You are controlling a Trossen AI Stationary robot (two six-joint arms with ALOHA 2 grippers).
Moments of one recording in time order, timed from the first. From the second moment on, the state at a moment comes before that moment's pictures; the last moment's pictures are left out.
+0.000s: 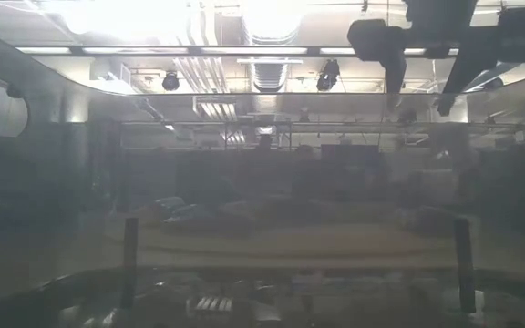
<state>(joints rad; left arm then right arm) -0.31 0.80 0.98 -0.39 -0.68 -0.27 0.22 1.43 1.12 -0.94 0.08 -0.72</state>
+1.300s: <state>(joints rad) -0.31 0.80 0.98 -0.40 -0.67 -0.27 0.22 1.78 1.10 -0.80 0.02 -0.99</state>
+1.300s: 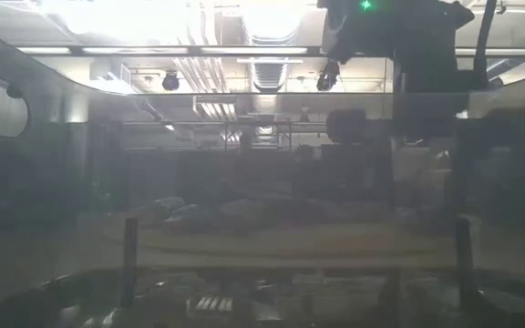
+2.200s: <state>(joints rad) -0.31 0.80 0.98 -0.41 -0.67 -0.29 0.22 1.79 1.03 -0.72 0.02 -0.96</state>
